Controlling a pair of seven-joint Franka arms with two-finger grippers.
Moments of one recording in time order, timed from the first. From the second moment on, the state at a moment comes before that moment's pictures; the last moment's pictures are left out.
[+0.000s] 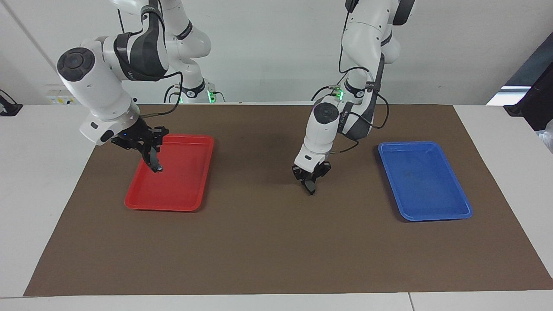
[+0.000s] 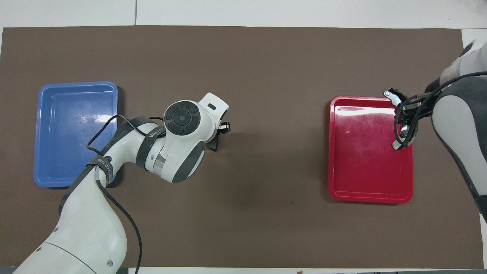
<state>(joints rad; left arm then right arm) -0.57 0.35 -0.02 -1.95 0.00 2.38 -0.65 0.02 0.11 -0.03 -1.70 0.01 1.68 -0.13</state>
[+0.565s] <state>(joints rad) -0.49 0.28 0.00 -1.93 0.00 2.35 -0.57 0.16 0.11 -0.01 -1.70 0.02 1.73 -0.05</state>
